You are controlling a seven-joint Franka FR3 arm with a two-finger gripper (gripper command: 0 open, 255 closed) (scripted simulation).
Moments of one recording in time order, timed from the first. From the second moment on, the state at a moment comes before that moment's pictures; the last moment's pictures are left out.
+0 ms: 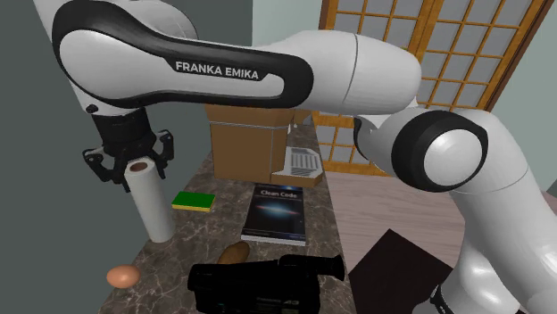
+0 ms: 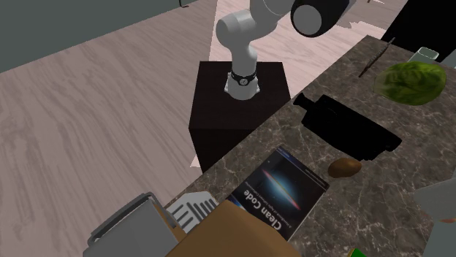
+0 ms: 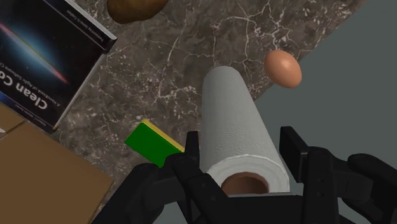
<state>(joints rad) 0.56 0.75 0.38 -0.77 -0.38 1.50 0.82</state>
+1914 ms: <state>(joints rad) 0.49 0.68 0.40 -1.15 -0.38 1.80 0.89</state>
